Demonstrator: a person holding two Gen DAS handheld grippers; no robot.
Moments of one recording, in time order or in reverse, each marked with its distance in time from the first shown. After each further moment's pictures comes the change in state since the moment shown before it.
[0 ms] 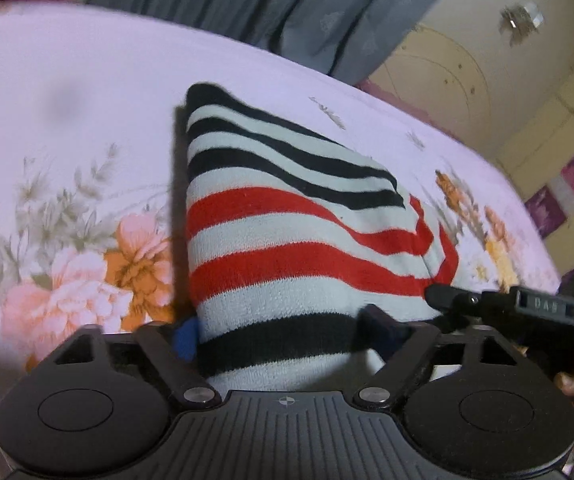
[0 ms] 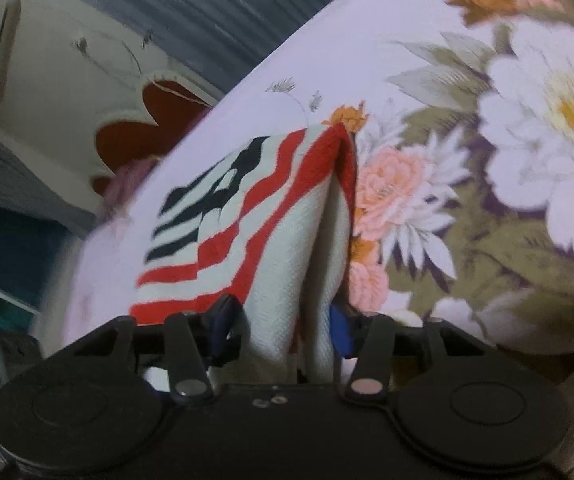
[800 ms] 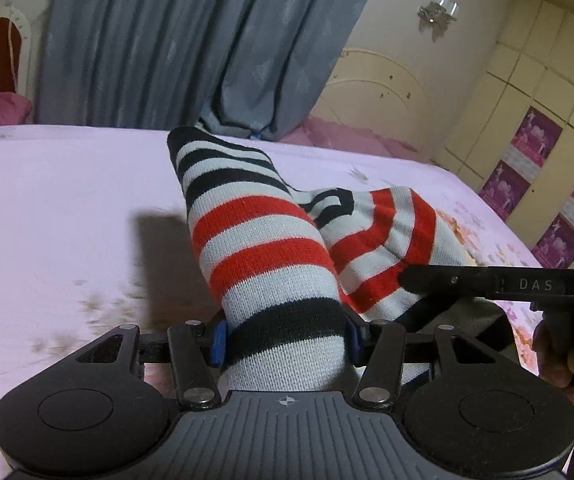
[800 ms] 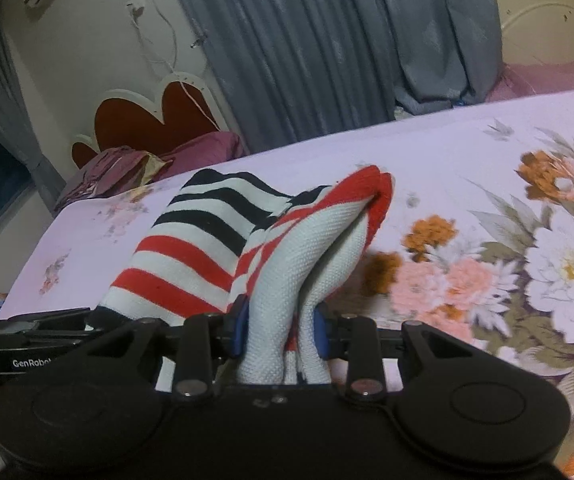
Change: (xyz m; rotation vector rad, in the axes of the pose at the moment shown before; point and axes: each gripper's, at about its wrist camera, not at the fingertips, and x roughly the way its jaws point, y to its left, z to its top) left arm -0.109 0.017 0.024 0.218 -0.143 -0.074; right arm -0.024 0.159 -0.035 -0.341 -0.178 -0.199
